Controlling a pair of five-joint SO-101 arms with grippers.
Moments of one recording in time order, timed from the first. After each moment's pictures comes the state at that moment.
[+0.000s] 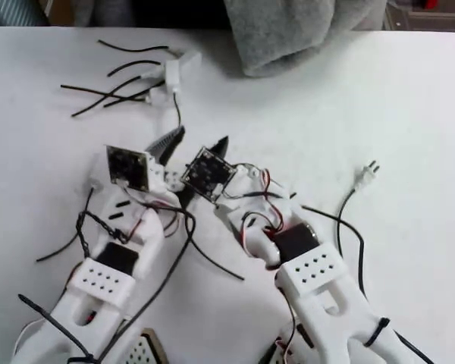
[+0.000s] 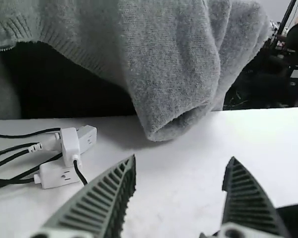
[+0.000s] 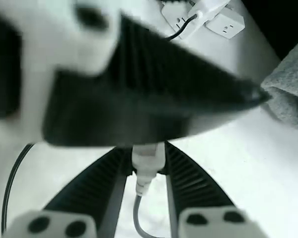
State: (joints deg) left arm 16.4 -52.2 79.3 -10.2 6.9; right arm -30.3 -46.0 58.3 34.2 34.9
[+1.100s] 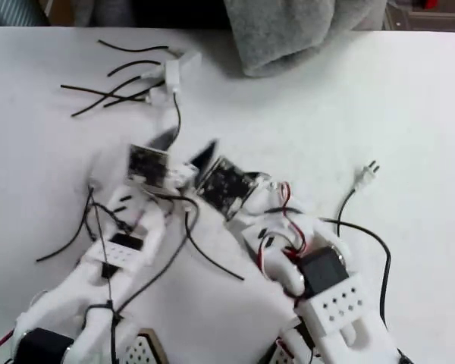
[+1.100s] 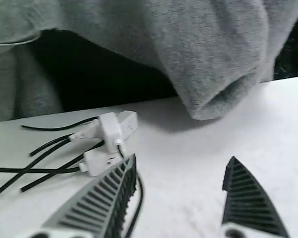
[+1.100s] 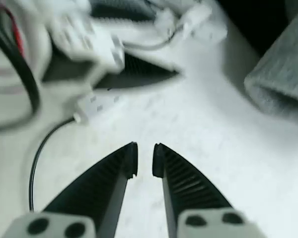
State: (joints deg) left arm 7.7 -27.5 79.3 -32.1 -1.5; right arm -30.1 -60.8 53.5 53.4 31.8
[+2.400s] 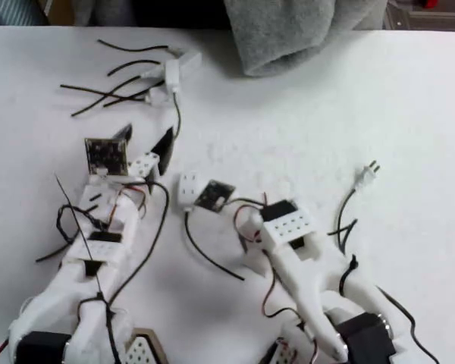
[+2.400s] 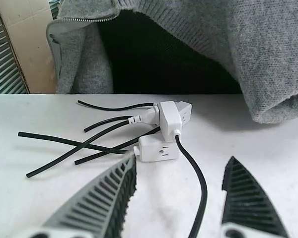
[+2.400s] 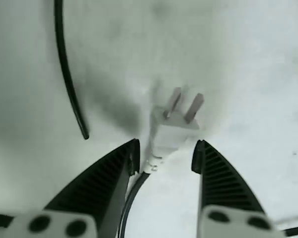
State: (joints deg) left arm -0.7 -27.3 79.3 -30.4 1.7; right arm -26.4 -19.7 55.2 60.8 35.7
